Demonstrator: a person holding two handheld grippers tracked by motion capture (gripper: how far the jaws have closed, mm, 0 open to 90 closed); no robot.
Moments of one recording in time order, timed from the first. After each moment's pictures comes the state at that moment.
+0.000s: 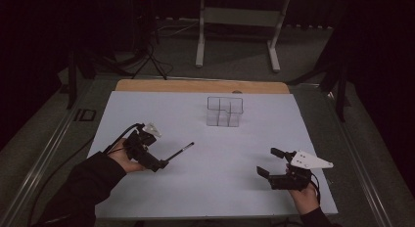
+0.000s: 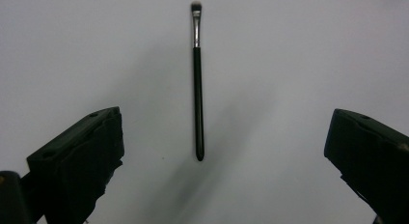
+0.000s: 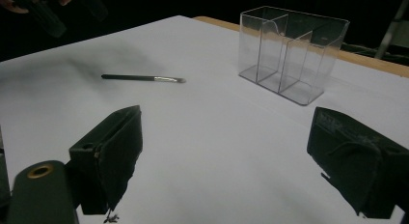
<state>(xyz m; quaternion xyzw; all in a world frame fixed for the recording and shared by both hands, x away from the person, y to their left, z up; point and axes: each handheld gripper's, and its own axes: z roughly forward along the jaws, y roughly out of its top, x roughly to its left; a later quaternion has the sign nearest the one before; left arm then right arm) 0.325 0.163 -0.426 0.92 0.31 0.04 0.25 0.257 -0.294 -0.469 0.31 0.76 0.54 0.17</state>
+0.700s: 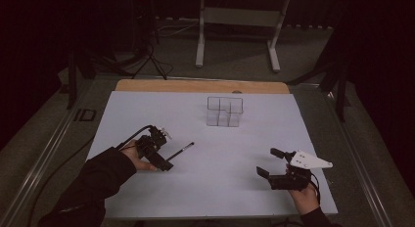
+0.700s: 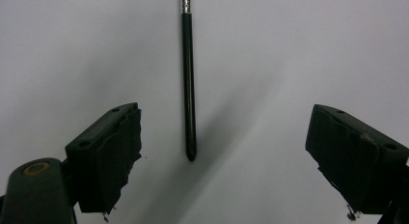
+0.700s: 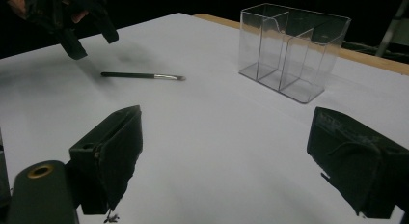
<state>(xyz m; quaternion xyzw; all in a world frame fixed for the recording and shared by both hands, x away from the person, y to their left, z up) 0.344 0.141 -0.450 0.93 0.32 0.00 0.17 0.257 -0.293 -0.470 0.31 0.76 0.54 0.17</state>
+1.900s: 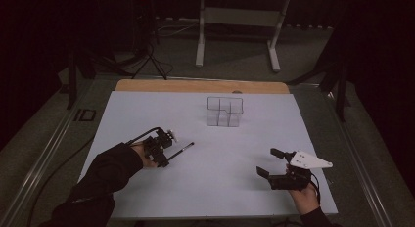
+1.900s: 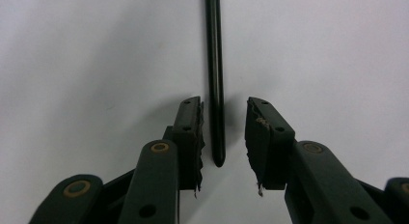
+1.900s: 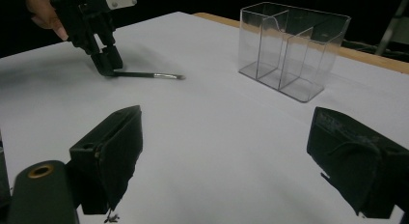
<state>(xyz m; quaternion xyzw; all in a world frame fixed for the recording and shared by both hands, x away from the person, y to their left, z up) 0.361 0.126 -0.480 0.95 0.31 -0.01 0.07 0.257 -0.293 -0.469 0.31 0.76 0.54 0.17</state>
